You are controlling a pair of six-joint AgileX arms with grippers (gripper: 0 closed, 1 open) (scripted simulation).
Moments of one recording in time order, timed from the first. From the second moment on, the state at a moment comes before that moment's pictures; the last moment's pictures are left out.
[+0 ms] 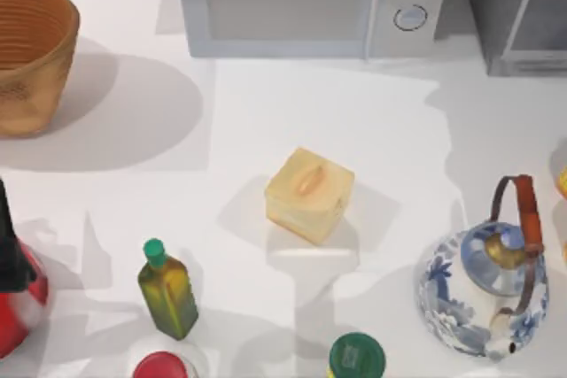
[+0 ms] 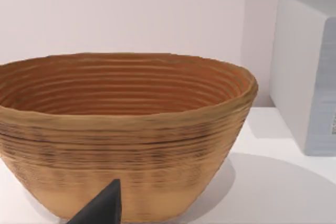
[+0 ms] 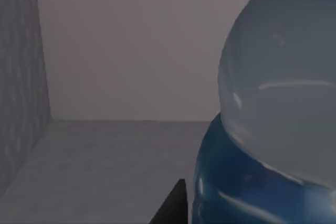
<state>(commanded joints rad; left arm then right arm) 0.00 0.00 0.00 0.00 0.00 0.00 -0.19 2.27 1.16 1.11 -0.15 0.00</state>
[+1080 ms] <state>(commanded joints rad) 0.00 0.00 0.00 0.00 0.00 0.00 -0.19 2.19 1.18 1.02 -0.15 0.00</state>
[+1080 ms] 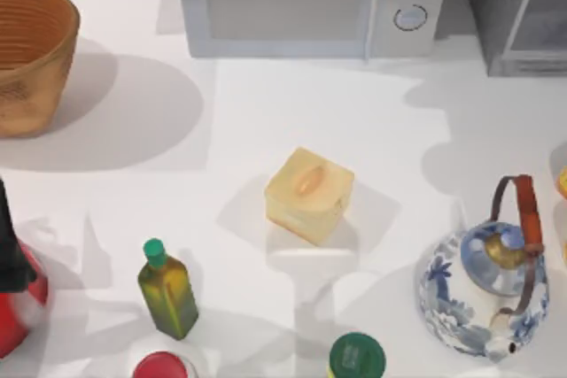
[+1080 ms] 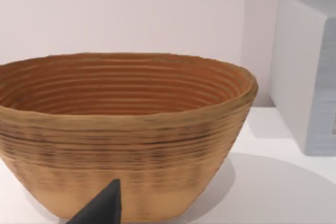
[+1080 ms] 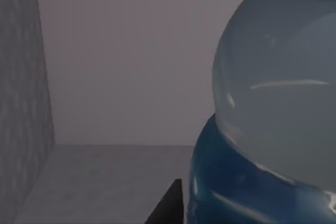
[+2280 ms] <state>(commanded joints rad) 0.00 0.00 0.00 0.00 0.00 0.00 -0.24 1.86 0.73 1.12 -0.20 0.00</state>
